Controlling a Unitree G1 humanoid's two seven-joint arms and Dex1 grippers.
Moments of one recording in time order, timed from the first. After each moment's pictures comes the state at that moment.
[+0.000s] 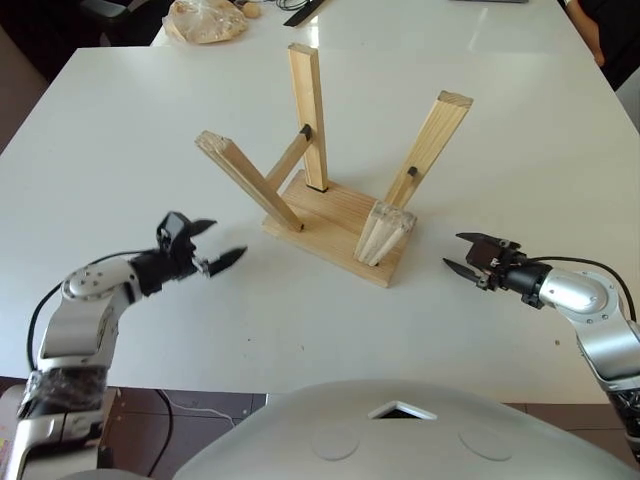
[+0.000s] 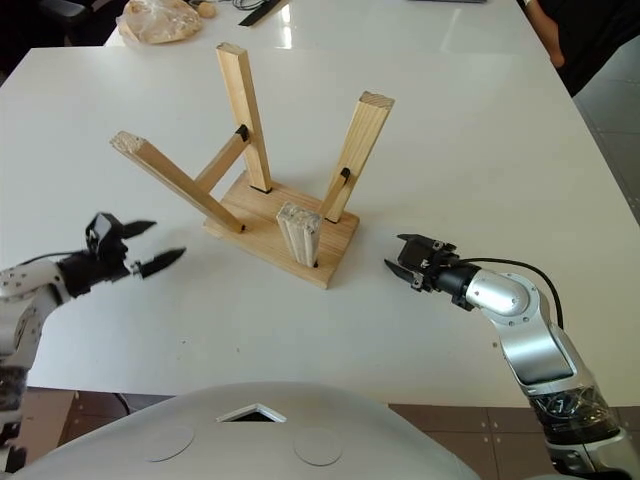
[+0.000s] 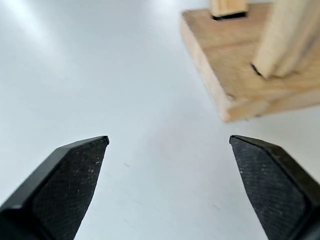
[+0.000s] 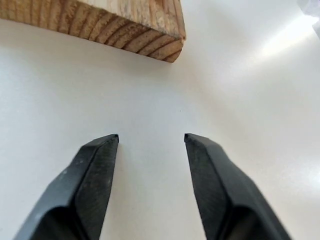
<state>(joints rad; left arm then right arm) 0.07 0.69 0.15 0.09 -0.29 0.17 -0.81 0.24 -0.77 0.11 -0.31 -0.08 0.17 0.72</state>
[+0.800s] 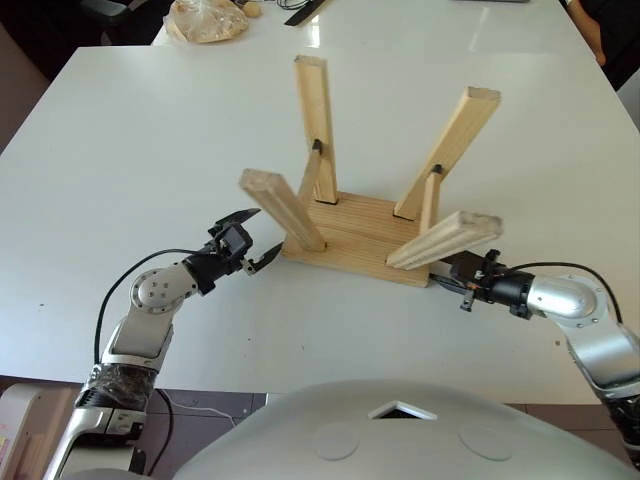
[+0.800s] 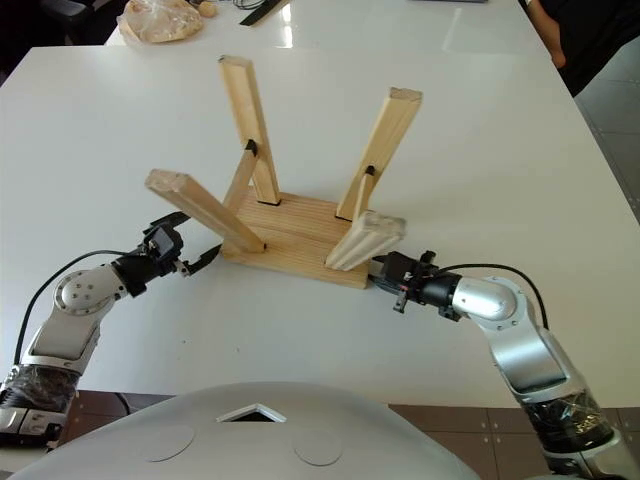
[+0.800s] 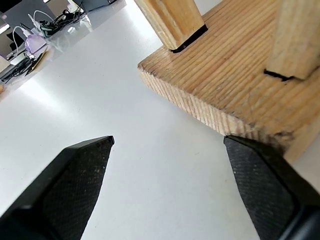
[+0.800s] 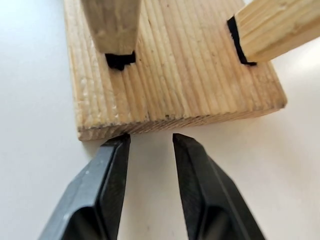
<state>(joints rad) 0.17 0.61 -0.07 -0.04 -0.15 -0.16 -0.68 0.27 -0.78 0.13 -0.41 0.03 0.27 0.84</state>
